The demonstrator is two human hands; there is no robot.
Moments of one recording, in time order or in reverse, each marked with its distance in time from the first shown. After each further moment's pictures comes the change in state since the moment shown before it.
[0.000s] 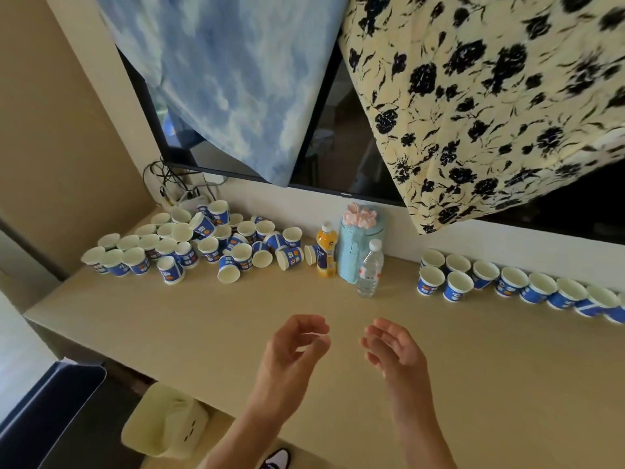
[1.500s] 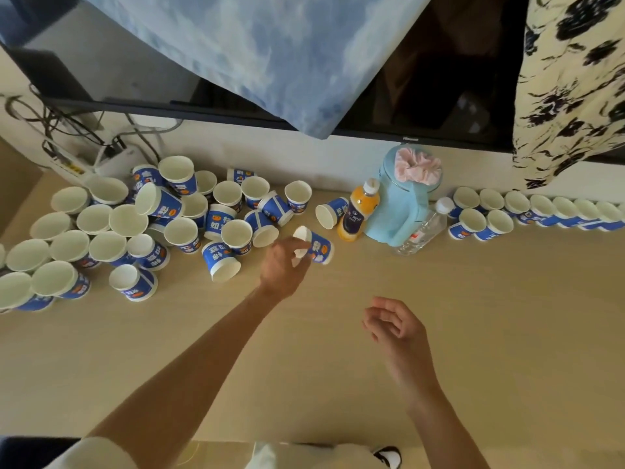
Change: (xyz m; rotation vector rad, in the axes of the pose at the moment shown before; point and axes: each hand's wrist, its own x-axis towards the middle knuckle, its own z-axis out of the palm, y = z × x) left_hand 0.344 -0.170 -0.142 0.569 -0.262 0.277; right_hand 0.092 0.087 0.205 -0.261 0.274 0.136
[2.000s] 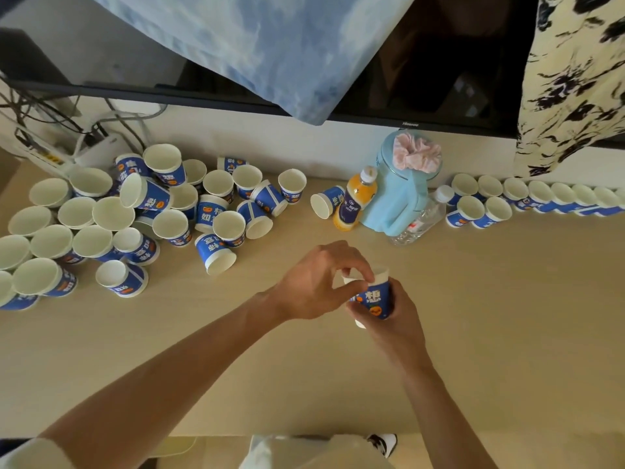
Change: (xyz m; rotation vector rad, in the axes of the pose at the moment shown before) left_hand -0.026 0.090 -0.033 -0.215 -0.451 0.486; right_hand 0.019 -0.001 0.006 -0.189 0.023 -0.057
